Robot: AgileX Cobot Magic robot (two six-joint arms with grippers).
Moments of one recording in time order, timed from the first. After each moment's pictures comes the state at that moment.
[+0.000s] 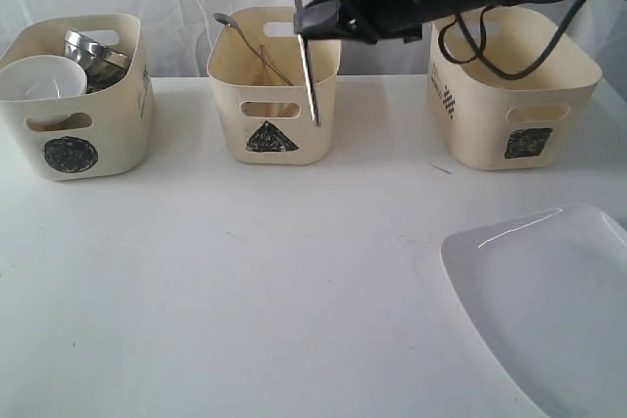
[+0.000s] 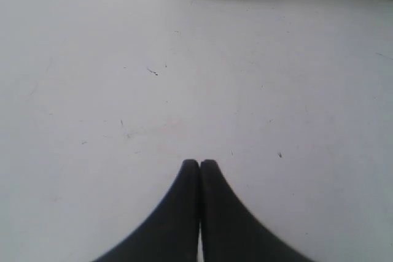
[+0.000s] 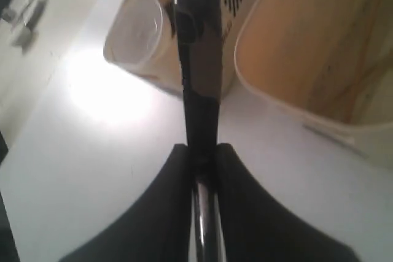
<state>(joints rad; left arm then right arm) -0.01 0.00 0.02 -0.10 0.51 0.00 0.13 1.87 -1.58 1.20 0.78 -0.76</state>
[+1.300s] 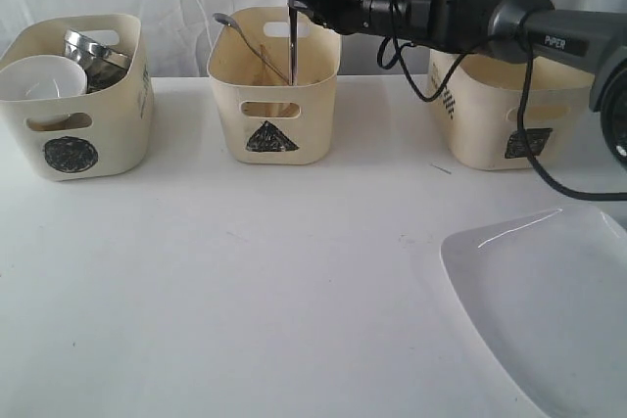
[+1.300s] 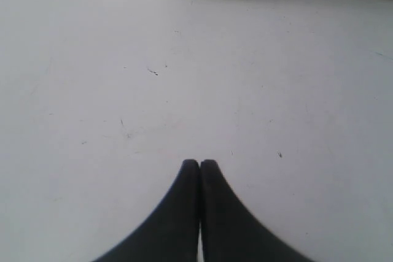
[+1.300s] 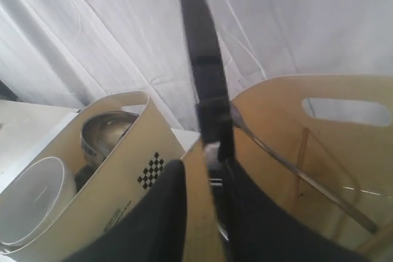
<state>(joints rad) -0.01 0.00 0.02 -0.10 0.51 0.00 0.14 2.30 -1.93 1.73 0.53 -1.38</state>
